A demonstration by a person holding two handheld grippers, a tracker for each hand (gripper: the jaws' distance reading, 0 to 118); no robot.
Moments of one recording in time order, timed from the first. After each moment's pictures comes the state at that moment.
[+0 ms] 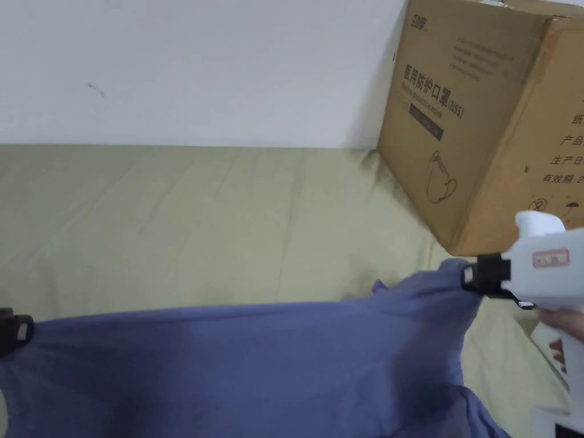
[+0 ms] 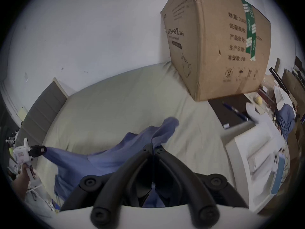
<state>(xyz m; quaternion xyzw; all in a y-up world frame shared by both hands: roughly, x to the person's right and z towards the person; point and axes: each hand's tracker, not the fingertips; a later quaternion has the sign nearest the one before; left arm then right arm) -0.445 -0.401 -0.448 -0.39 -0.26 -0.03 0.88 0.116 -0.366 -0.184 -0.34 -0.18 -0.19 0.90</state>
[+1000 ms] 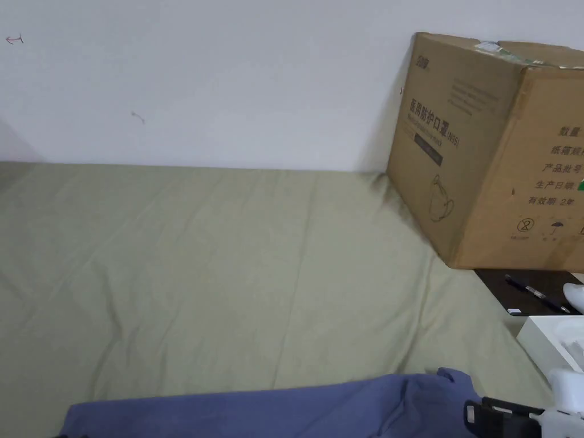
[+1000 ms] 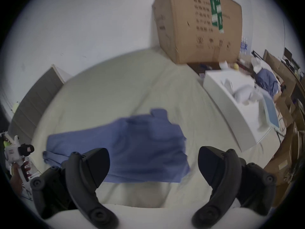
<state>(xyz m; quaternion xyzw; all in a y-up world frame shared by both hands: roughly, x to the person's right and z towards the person) -0.522 -0.411 -0.280 -0.38 -0.25 0.07 0.89 0.002 -0.399 -0.029 -0.32 -0.21 -0.17 0.91</state>
